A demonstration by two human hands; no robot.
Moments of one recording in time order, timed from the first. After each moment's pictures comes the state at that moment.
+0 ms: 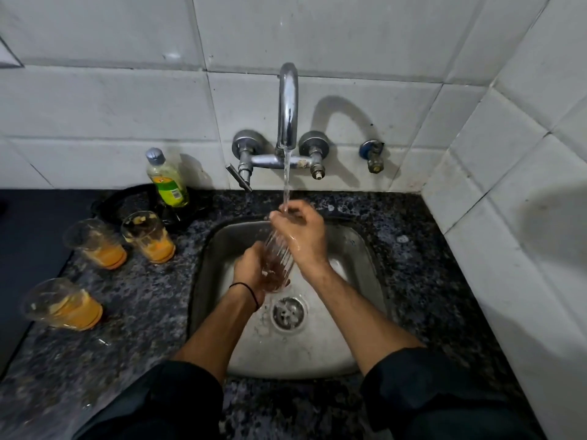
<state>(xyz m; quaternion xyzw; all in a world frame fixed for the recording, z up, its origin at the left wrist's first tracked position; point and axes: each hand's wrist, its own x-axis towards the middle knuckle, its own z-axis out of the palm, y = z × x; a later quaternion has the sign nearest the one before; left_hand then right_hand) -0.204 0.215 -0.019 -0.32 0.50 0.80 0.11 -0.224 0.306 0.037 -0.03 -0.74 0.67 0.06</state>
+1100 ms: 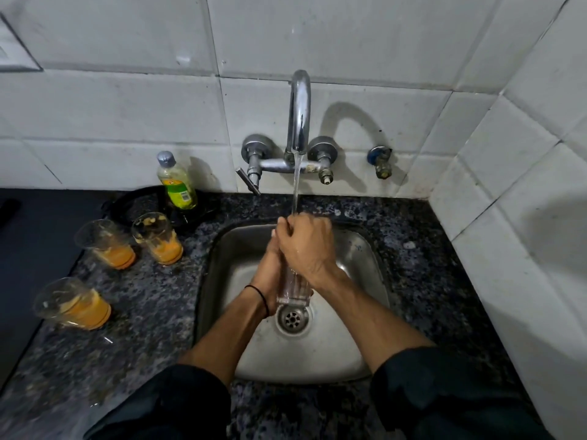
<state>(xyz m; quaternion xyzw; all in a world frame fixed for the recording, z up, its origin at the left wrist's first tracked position) -0.191 0.227 0.010 -0.14 0.46 0.85 0.21 -0.220 0.304 0.050 0.07 -0.95 0.28 0.12</state>
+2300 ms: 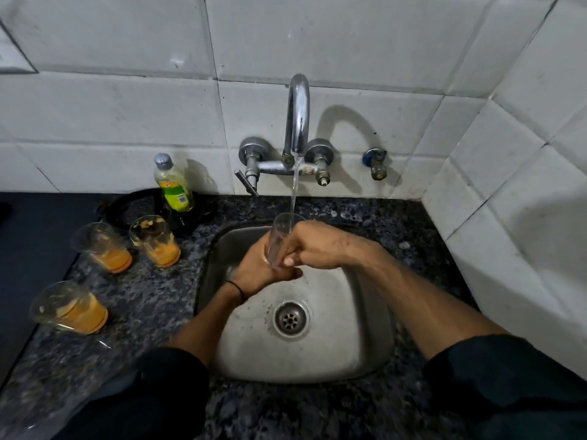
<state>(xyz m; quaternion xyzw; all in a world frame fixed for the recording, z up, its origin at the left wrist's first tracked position) -0.202 0.186 0.001 0.07 0.80 0.59 0.06 -0.229 0.334 0.101 0.27 -0.92 0.15 -0.24</state>
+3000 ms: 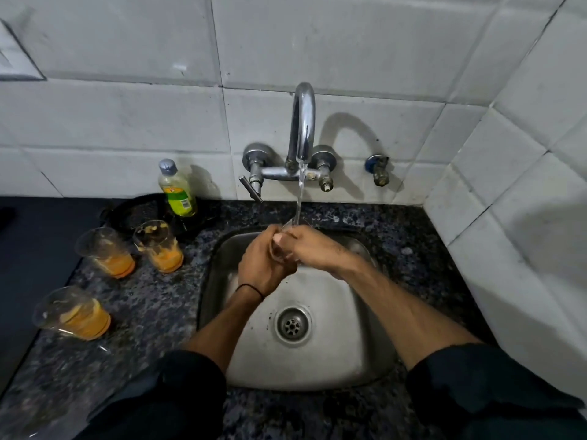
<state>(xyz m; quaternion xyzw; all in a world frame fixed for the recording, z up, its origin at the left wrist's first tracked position) -0.212 0.190 0.000 0.01 0.88 0.48 -0.07 -0.232 0.321 0.070 0.13 -0.86 0.43 -0.24</state>
